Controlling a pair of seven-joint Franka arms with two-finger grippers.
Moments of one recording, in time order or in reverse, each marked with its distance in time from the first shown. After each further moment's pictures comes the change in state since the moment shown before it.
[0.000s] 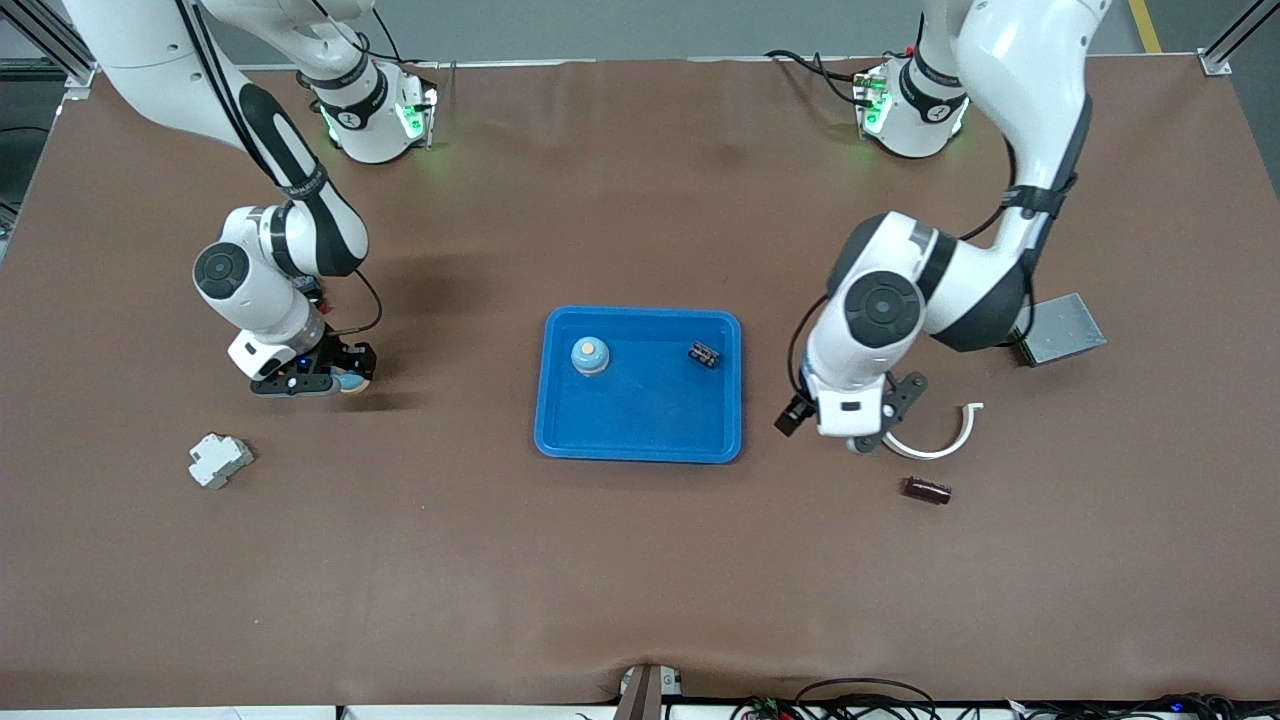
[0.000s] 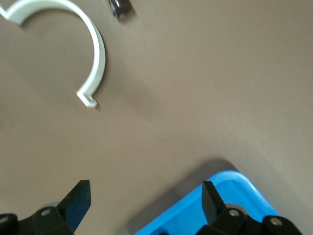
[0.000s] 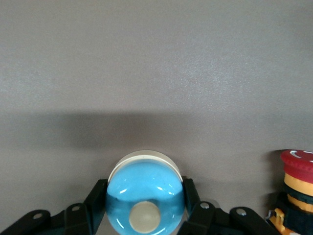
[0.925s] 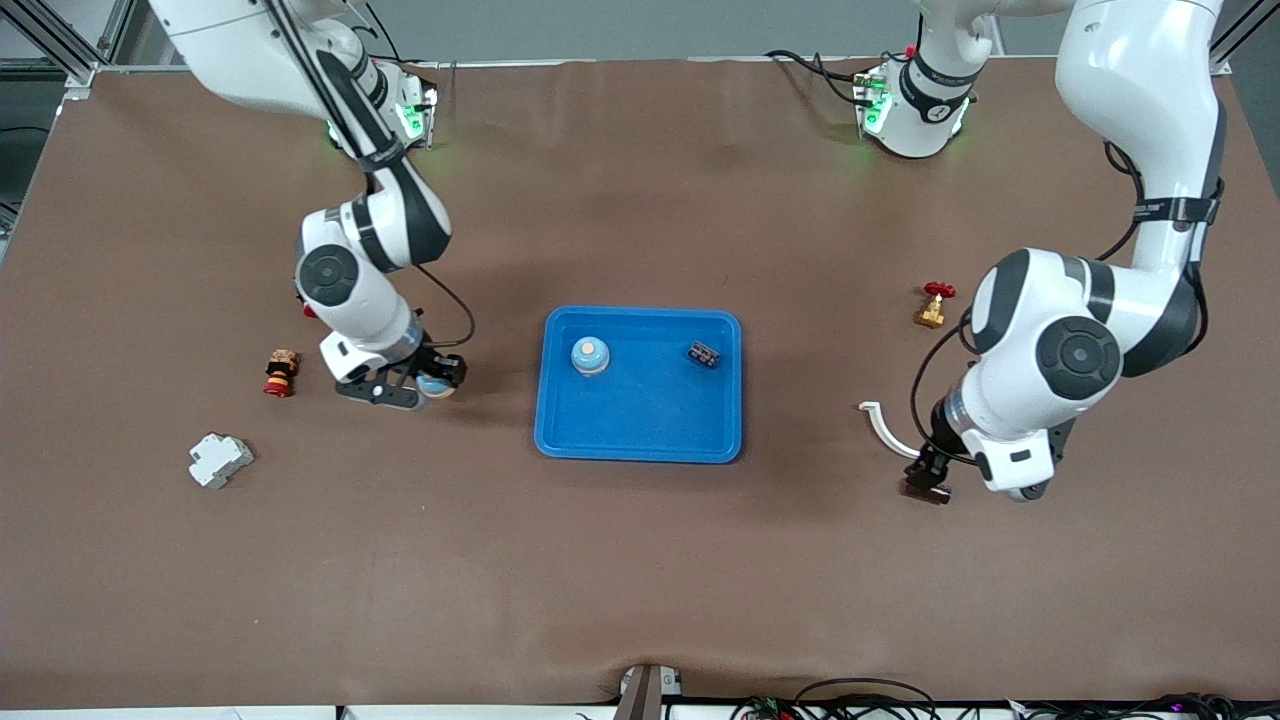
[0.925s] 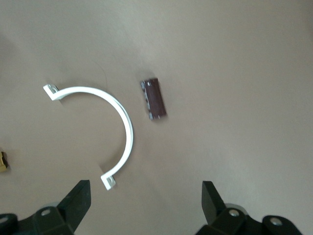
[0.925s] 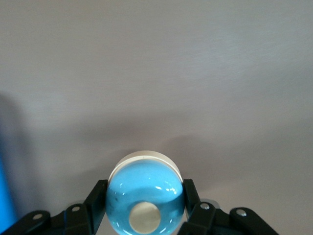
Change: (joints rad) left arm 0.219 0.018 0.006 0.061 0.006 0.007 -0.005; right arm 0.319 -0.002 0.023 0.272 0.001 -0.302 0.622
